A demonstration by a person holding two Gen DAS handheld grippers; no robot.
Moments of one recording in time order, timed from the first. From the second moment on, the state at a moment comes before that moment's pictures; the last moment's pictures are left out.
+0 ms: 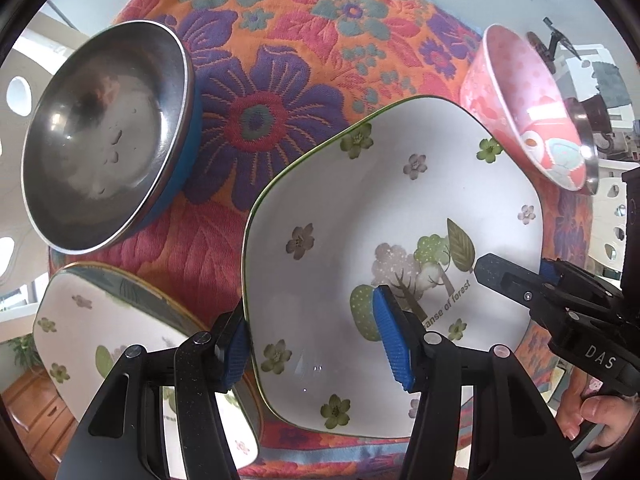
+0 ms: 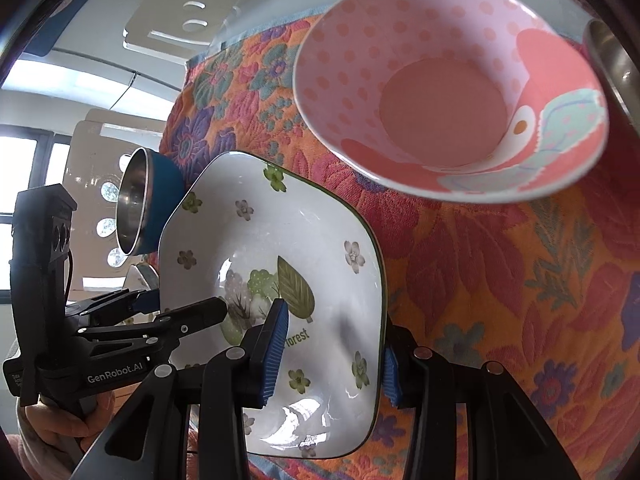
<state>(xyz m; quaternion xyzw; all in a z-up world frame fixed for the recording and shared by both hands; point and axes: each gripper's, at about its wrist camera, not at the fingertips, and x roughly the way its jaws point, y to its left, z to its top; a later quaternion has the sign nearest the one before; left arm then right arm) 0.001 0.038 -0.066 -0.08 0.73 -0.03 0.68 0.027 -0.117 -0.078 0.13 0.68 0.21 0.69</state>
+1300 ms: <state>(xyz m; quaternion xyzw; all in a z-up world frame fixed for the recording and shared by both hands) -0.060 0.152 0.003 -0.16 0.68 0.00 0.72 -0.025 -0.013 0.009 0.11 0.65 0.25 0.71</state>
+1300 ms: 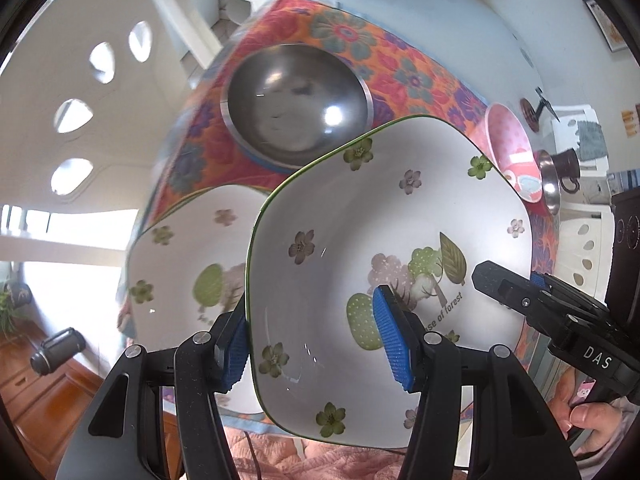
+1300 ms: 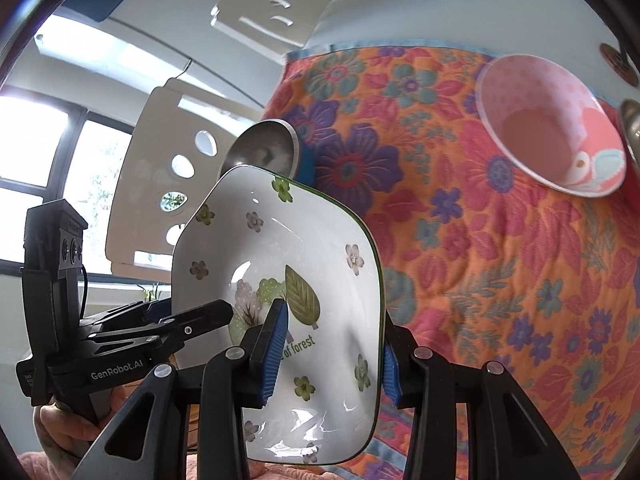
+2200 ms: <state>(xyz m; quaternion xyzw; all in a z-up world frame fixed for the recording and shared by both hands) -0.091 0.254 -0.032 -0.18 0.67 0.04 0.72 -0.058 0.095 -0.045 0.06 0.70 0.28 0.65</state>
